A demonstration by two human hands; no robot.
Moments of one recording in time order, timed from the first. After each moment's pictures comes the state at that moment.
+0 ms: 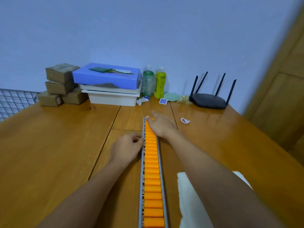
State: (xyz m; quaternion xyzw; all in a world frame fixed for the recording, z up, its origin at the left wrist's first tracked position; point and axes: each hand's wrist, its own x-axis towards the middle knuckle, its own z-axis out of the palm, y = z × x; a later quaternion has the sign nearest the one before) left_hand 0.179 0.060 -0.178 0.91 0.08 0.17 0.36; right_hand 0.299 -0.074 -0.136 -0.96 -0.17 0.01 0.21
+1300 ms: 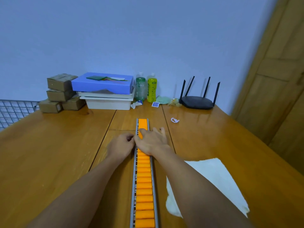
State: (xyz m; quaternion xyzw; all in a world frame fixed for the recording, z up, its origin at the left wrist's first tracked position) left_hand 0.169 0.057 -0.181 0.92 0.08 0.16 0.35; right_hand 0.197 -0.081 -0.141 -0.98 -0.19 -0.02 0.08
